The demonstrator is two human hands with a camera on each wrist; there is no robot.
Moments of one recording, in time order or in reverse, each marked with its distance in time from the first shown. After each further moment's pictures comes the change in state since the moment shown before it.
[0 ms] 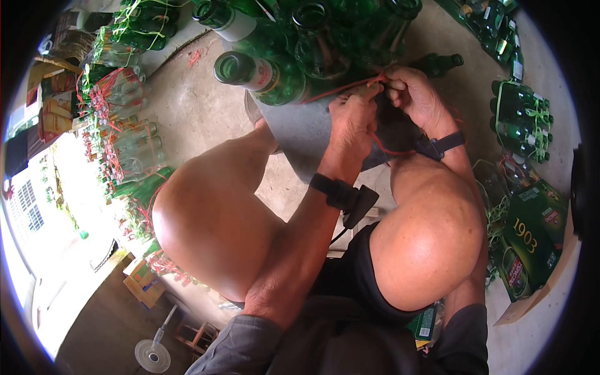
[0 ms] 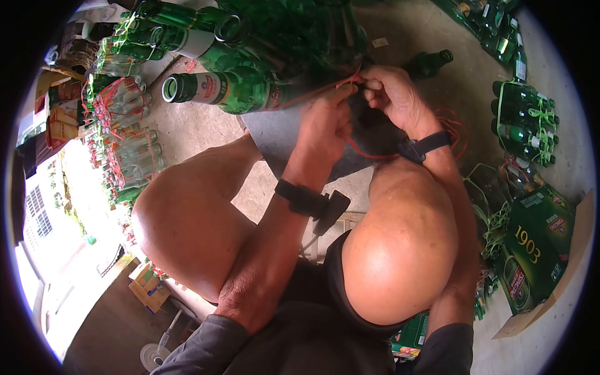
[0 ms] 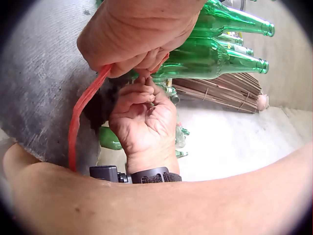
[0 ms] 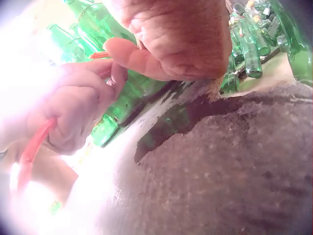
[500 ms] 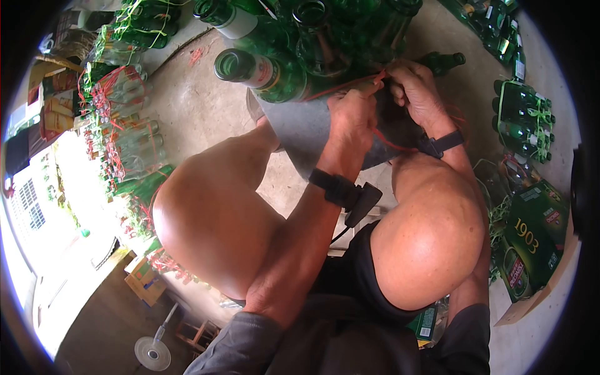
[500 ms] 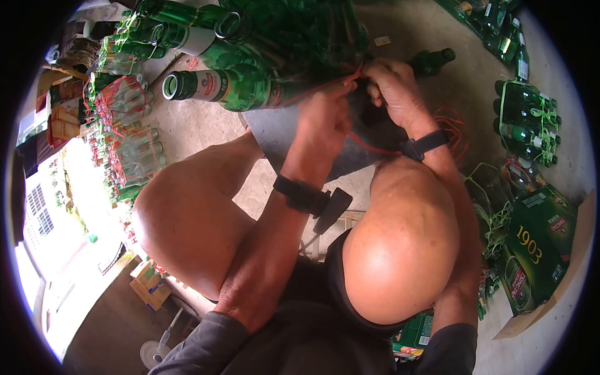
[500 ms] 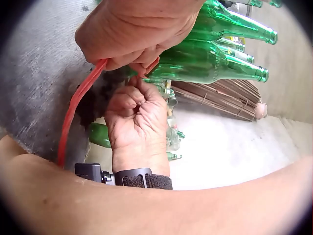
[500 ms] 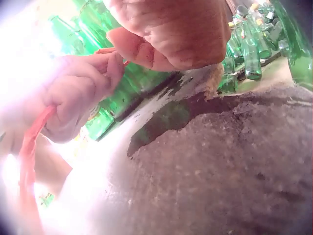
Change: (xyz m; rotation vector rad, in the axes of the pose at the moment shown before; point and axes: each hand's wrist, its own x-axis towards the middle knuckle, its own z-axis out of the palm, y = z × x) left_hand 0.005 0.003 -0.002 -0.057 0.030 0.013; right_hand -0.004 0.003 0.015 -0.184 0.107 -0.227
